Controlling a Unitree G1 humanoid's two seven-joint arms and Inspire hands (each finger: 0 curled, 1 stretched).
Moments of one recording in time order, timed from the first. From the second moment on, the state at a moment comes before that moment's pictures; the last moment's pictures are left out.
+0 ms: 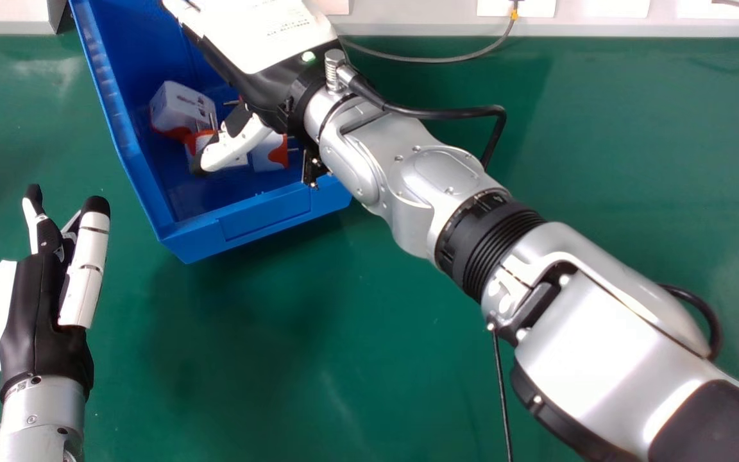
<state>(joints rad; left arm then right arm) 0.19 0.16 0.27 -0.18 -0.06 0.12 0.03 -1.28 0.16 0.66 1.23 -0.83 -0.03 -0.19</state>
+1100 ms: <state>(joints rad) 0.16 0.18 0.27 -0.16 -0.06 0.15 0.00 -0.31 -0.17 0.58 -0.21 -0.87 0.11 -0.10</state>
